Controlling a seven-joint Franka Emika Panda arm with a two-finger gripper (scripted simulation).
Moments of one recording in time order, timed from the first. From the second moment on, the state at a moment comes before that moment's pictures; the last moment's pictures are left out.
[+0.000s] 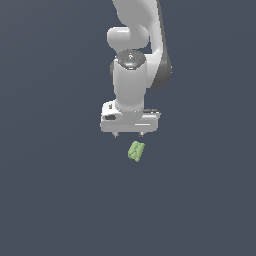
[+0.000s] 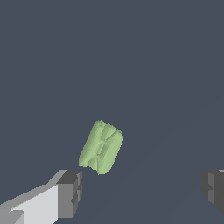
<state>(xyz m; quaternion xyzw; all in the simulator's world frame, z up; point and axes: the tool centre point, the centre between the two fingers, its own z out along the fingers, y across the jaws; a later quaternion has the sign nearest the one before) 0.006 0.004 0.189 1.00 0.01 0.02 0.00</state>
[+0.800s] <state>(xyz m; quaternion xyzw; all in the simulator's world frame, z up) -0.004 -0.010 0.179 1.00 -0.01 0.00 0.00</state>
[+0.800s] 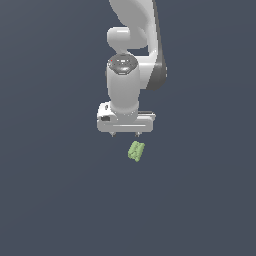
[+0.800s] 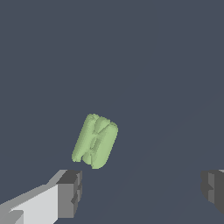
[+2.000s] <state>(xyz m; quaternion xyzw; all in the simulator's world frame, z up) -0.006 0.029 0.115 0.99 -0.15 0.00 0.00</state>
